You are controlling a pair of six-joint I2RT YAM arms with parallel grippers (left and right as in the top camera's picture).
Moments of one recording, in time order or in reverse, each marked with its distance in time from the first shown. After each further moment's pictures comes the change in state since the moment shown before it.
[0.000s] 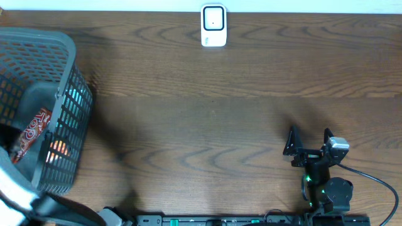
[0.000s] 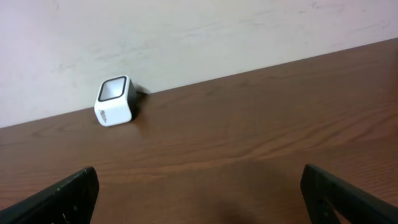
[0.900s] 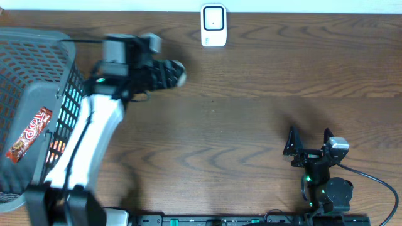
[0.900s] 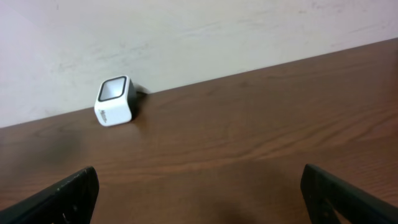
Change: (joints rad) left arm -1.080 0.099 0.023 0.246 0.525 0.047; right arm 0.000 0.000 0.000 0.000 0.000 0.000
